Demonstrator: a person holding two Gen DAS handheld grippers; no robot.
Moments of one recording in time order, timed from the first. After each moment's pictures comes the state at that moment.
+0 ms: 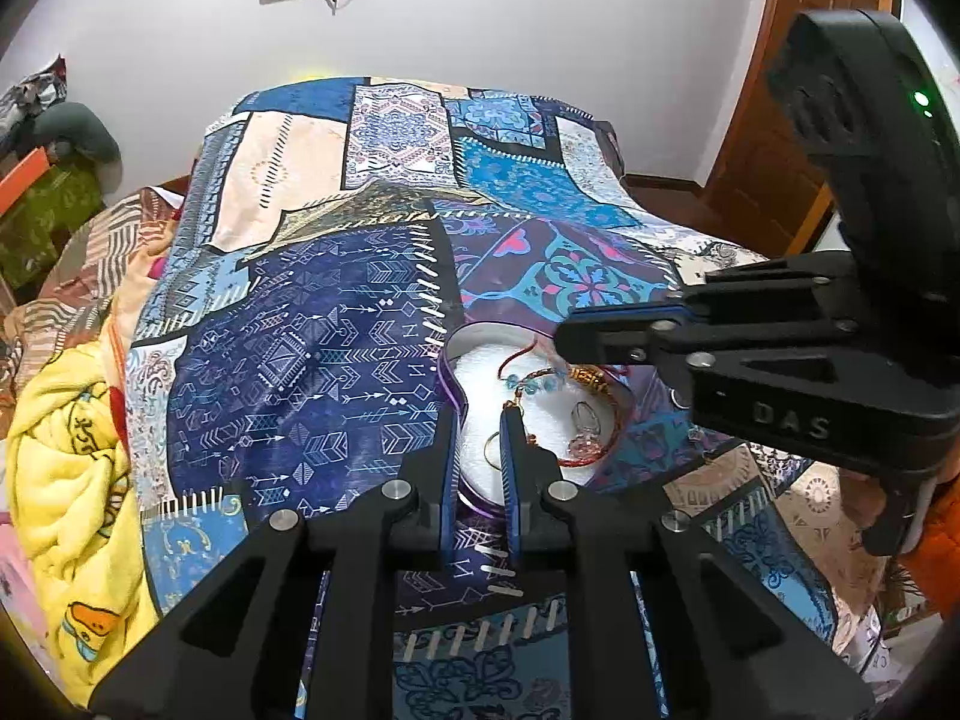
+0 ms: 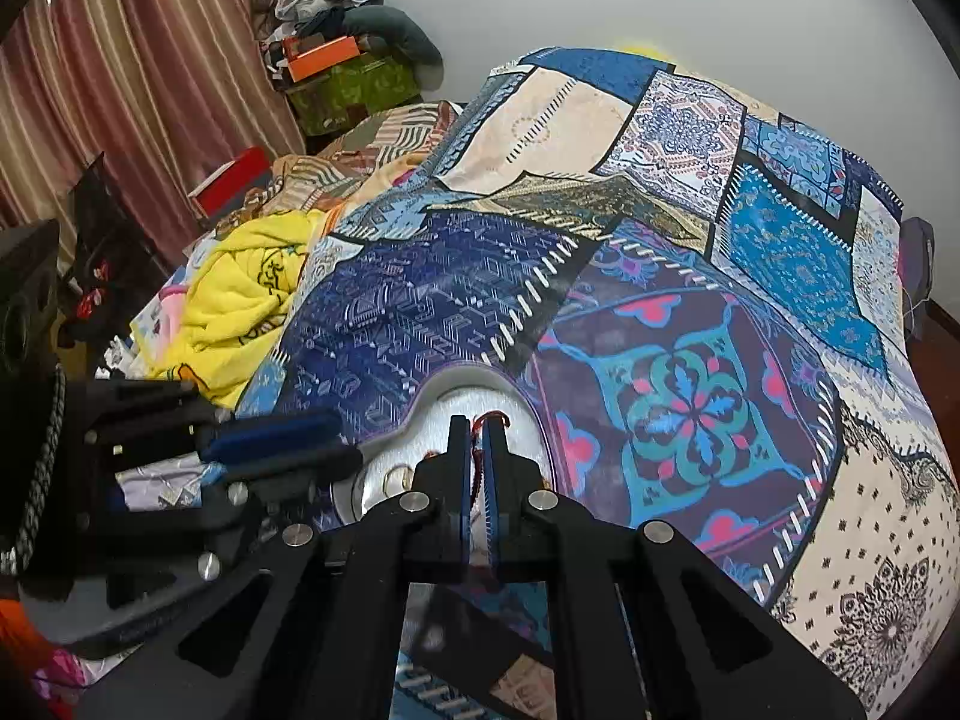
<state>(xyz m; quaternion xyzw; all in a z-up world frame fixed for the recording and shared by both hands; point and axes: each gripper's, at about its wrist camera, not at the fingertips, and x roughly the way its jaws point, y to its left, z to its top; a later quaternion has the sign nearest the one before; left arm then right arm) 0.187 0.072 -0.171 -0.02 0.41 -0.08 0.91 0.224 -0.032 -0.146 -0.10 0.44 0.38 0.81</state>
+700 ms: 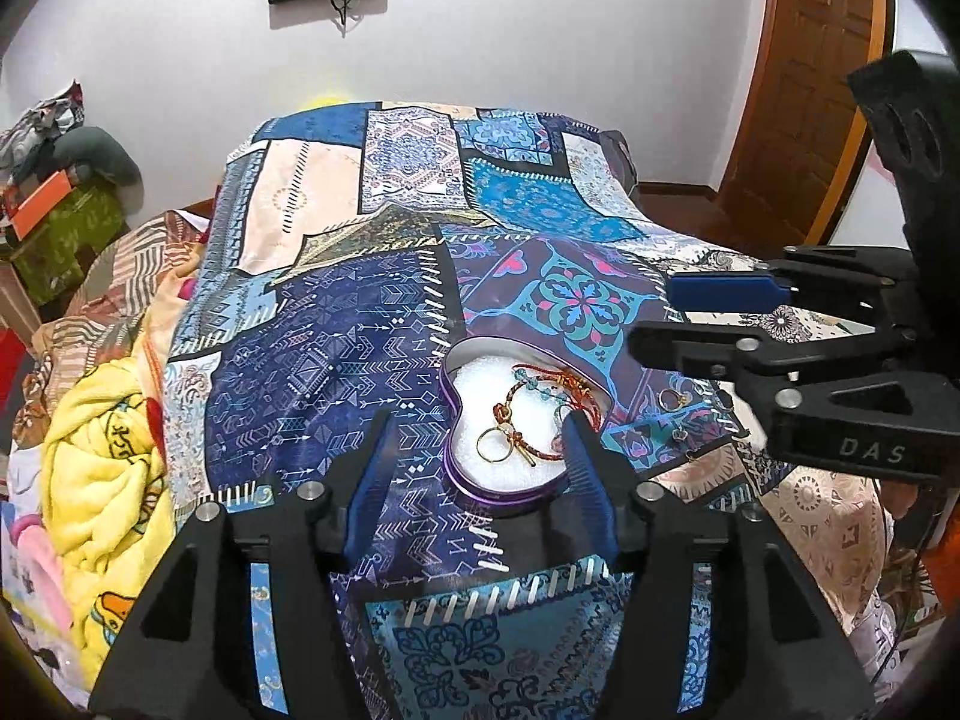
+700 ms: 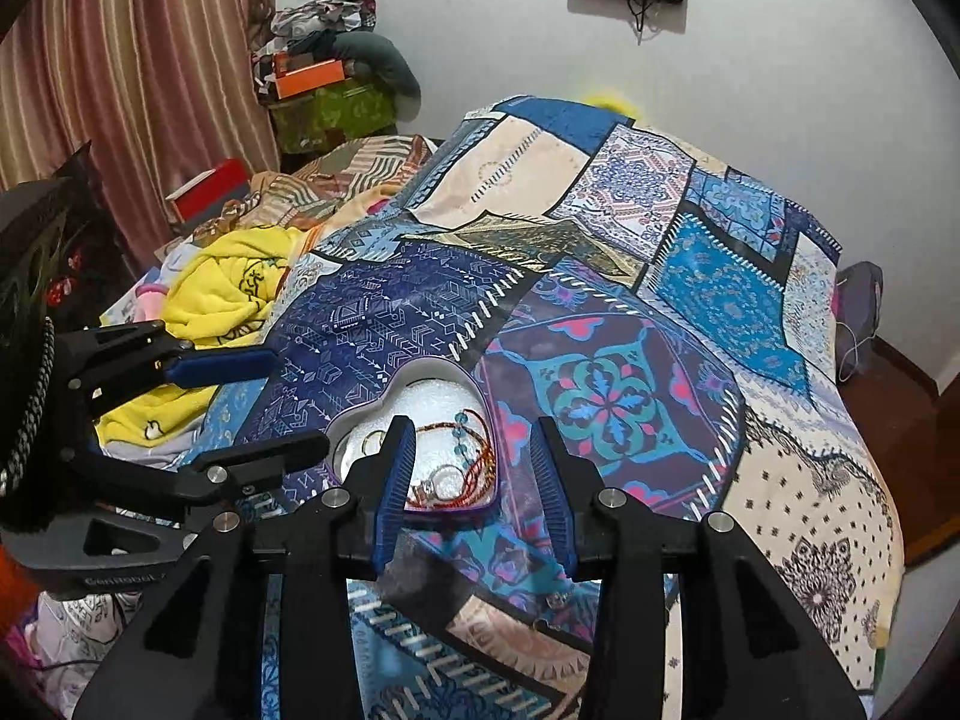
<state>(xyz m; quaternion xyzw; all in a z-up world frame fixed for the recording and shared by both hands) 0.166 0.060 -0.145 0.00 0.40 -0.05 0.92 0.194 -0.062 -0.115 -0.13 0.38 0.34 0.85</state>
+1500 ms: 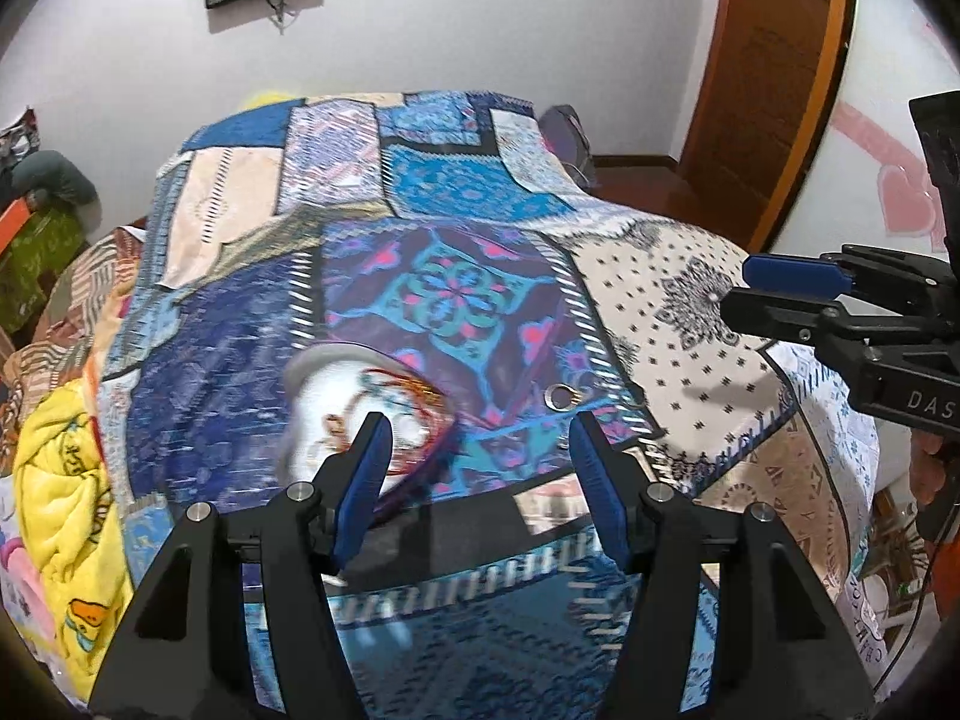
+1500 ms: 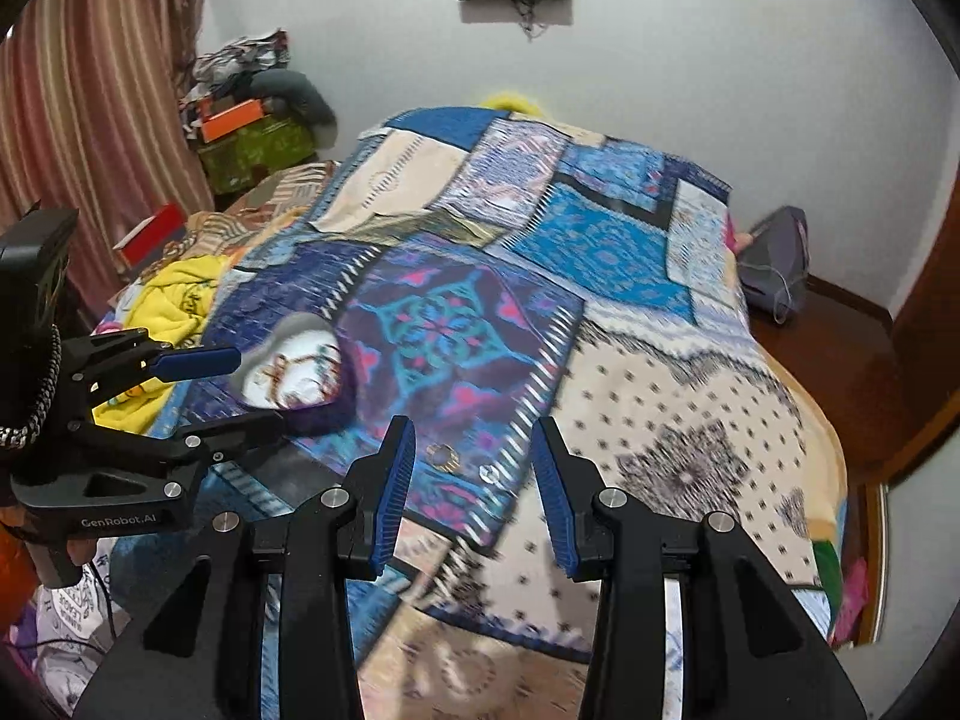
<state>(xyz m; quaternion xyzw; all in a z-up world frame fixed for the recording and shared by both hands) 0.178 -0.022 -0.154 0.02 0.42 -0.10 0.90 0.179 -0.178 -0.111 -0.08 0.39 0.26 0.88</state>
